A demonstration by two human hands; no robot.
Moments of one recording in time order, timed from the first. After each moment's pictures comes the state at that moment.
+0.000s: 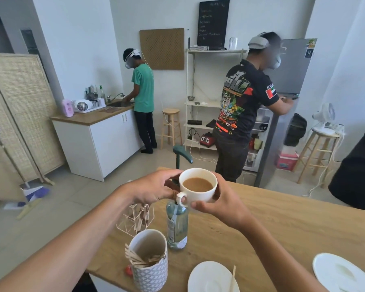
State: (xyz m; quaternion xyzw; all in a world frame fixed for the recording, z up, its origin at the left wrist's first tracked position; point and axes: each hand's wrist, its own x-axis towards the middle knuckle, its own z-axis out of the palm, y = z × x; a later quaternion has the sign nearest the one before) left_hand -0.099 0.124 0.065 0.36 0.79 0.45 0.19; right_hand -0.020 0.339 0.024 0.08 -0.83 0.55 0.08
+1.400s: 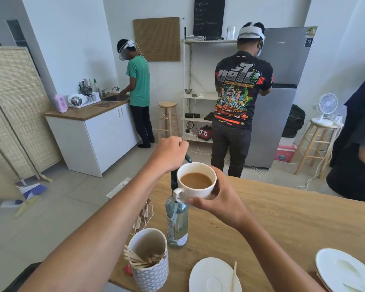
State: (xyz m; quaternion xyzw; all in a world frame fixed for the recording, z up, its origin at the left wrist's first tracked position) left_hand -0.128 0.186 0.106 0.17 0.92 0.33 -0.07; right_hand -0.028 0.333 0.021 0.09 -0.81 0.56 0.11
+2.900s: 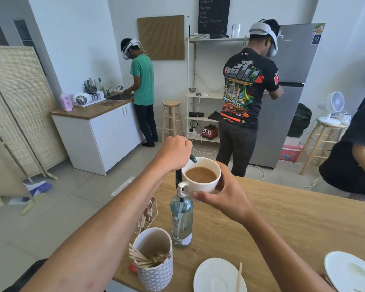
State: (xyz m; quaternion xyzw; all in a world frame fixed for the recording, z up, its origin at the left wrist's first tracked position) left_hand -0.131 0.186 0.109 0.18 0.94 0.29 -0.08; right_hand -0.038 0.333 0.027 0.08 -0.82 0.55 0.12
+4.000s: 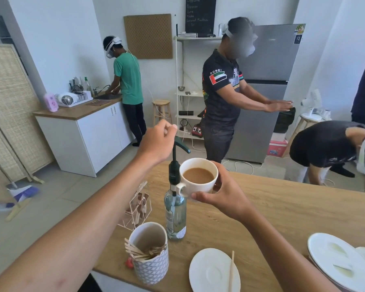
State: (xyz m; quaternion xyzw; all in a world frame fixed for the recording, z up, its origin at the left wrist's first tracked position) left_hand -0.127 0.165 0.109 0.19 0.88 0.41 -0.16; right_hand -0.018 0.338 0.019 0.06 -0.82 0.56 0.11
